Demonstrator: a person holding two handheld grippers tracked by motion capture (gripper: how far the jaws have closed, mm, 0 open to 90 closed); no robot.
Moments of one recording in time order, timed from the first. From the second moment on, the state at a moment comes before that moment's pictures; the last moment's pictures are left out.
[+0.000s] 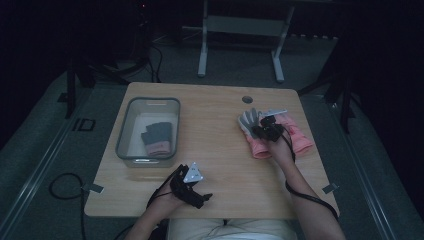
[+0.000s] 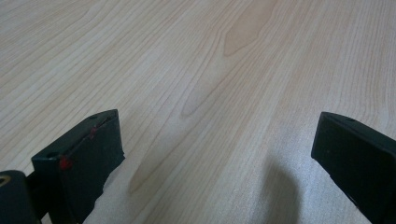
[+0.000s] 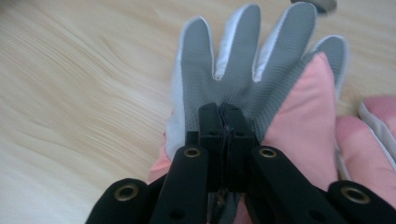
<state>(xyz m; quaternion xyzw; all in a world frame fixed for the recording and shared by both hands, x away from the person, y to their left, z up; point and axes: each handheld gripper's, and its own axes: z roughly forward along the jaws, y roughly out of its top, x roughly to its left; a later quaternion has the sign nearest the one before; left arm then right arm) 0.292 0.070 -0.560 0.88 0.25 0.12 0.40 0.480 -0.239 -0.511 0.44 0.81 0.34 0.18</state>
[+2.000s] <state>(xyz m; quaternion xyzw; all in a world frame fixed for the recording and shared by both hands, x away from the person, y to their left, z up) 0.288 0.077 -0.561 0.87 0.24 0.12 0.42 0.419 -0.125 -0.504 0.48 0.78 0.36 0.16</state>
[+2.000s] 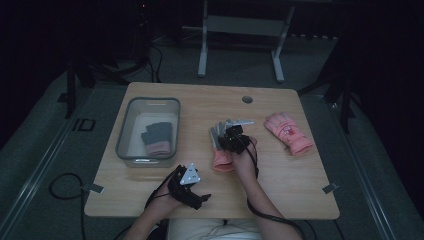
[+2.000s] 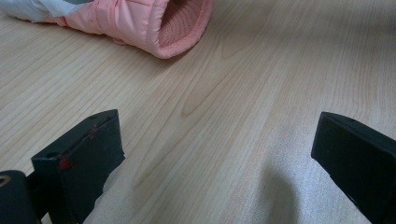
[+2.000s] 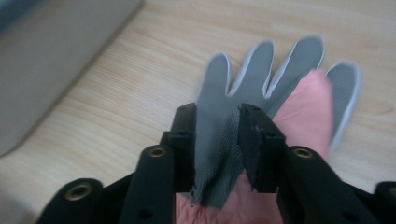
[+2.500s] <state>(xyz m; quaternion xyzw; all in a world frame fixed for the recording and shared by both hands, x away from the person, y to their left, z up) 0.288 0.077 -0.562 0.87 0.24 0.12 0.42 0.411 -0.211 -0.468 0.45 0.77 0.40 0.20</state>
